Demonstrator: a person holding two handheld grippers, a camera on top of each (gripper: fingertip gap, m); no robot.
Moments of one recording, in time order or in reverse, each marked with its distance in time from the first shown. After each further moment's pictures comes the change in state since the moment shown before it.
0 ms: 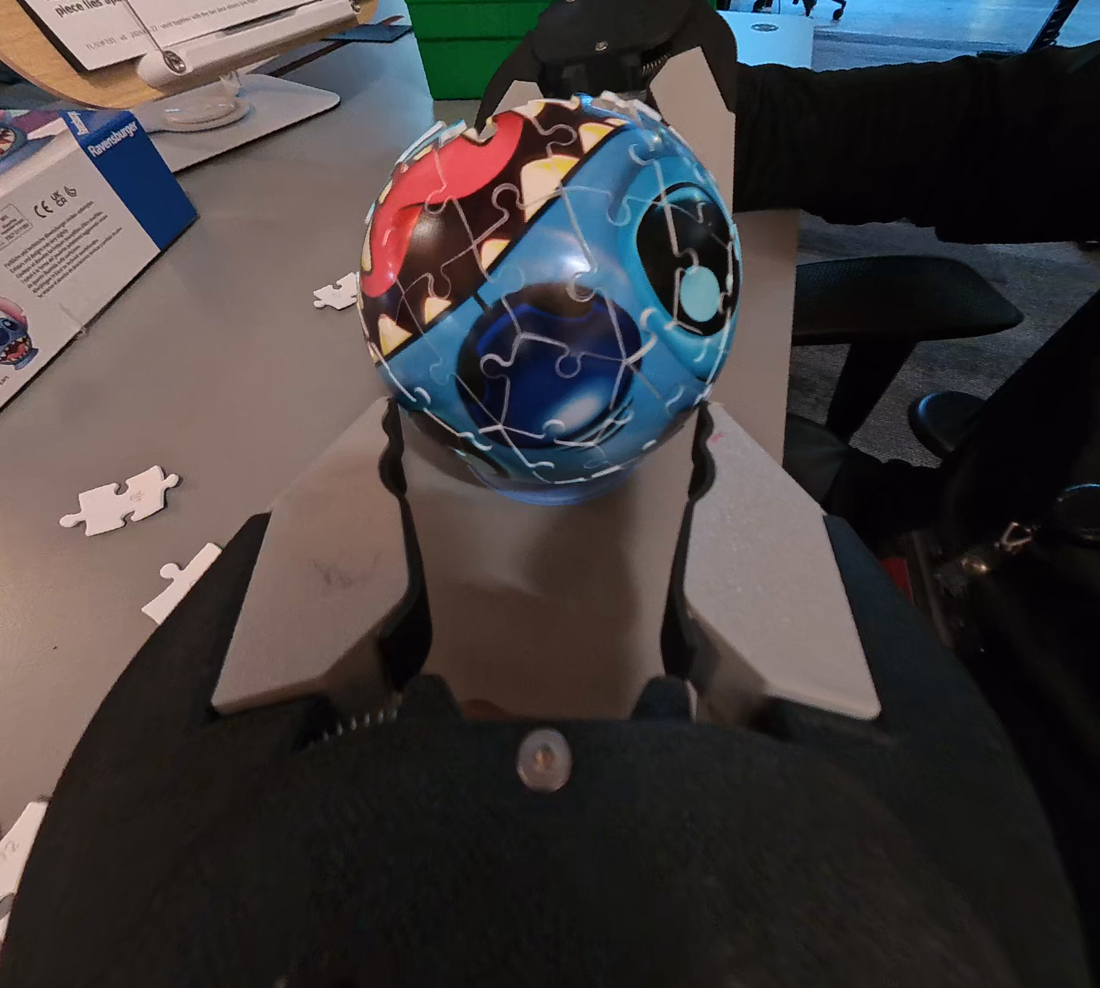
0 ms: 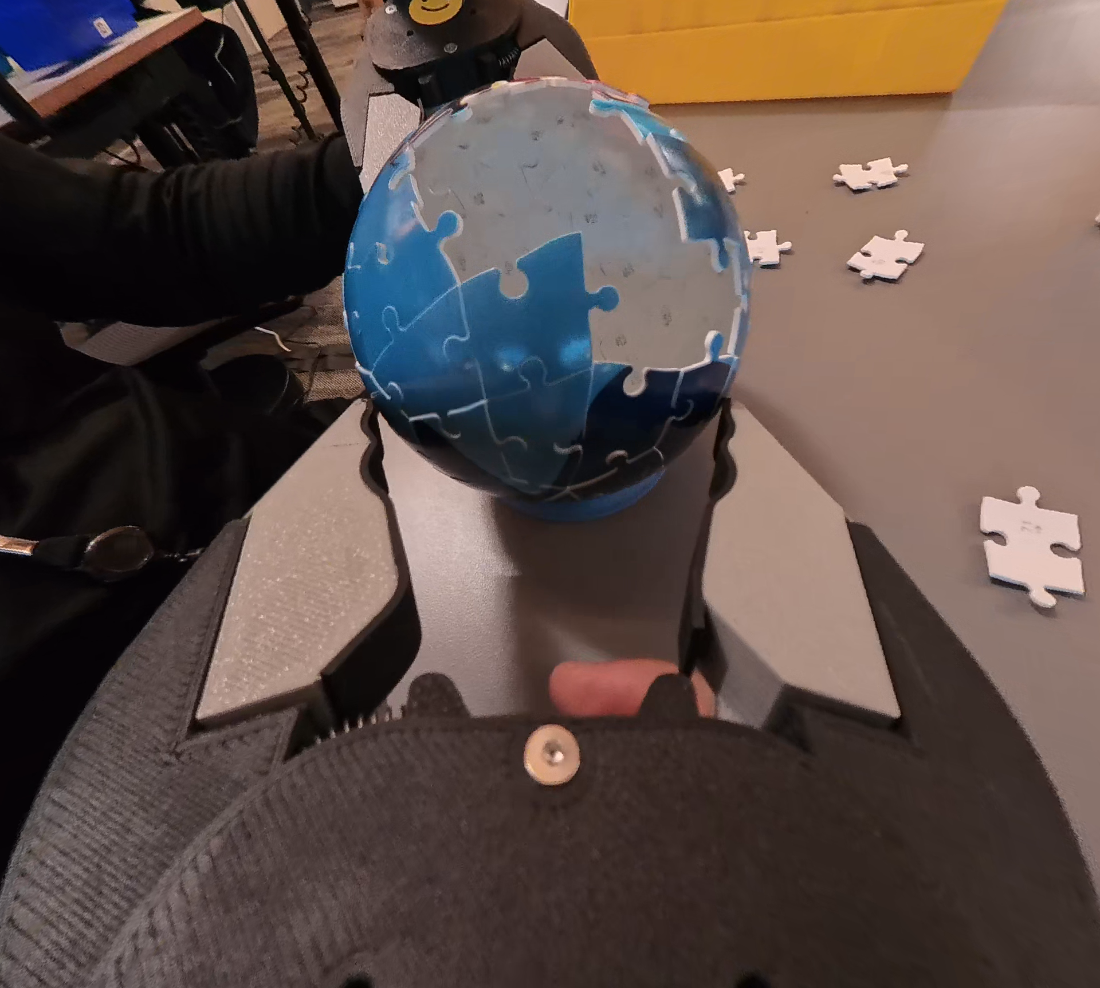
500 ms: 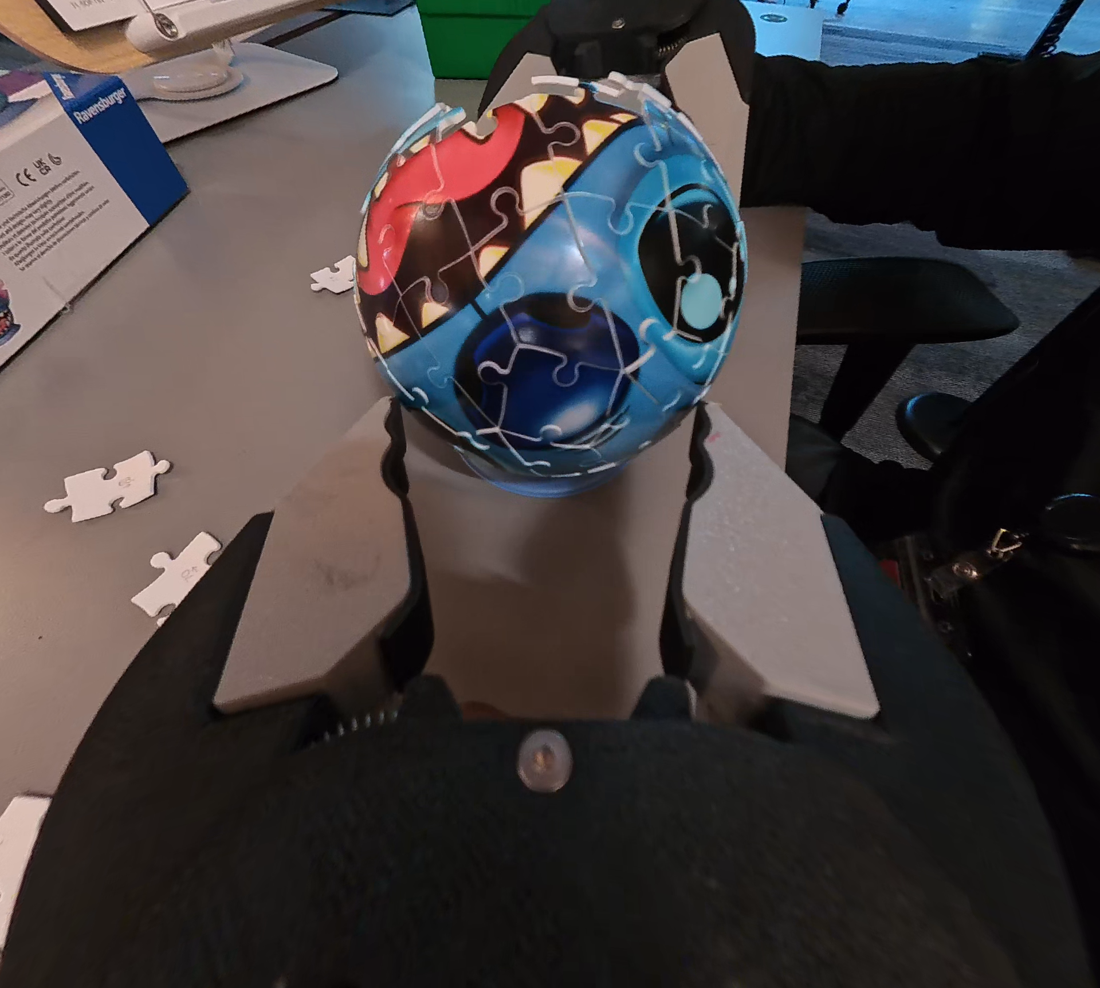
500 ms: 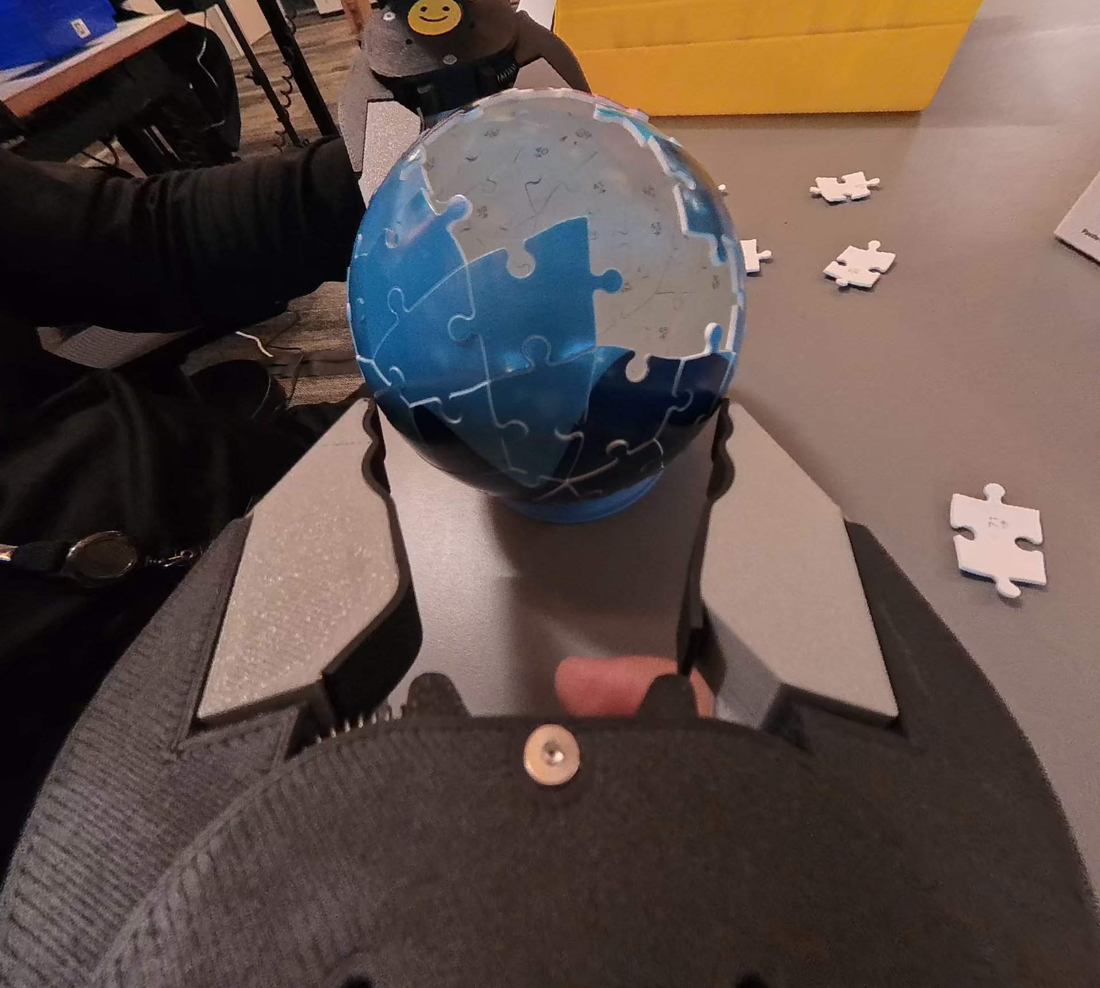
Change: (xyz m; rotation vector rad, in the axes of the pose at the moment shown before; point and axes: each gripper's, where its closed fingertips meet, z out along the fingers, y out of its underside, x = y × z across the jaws) left arm -0.003 0.003 0.002 -0.022 0.004 -0.034; right arm 0.004 -0.002 -0.003 0.014 0.028 -0.018
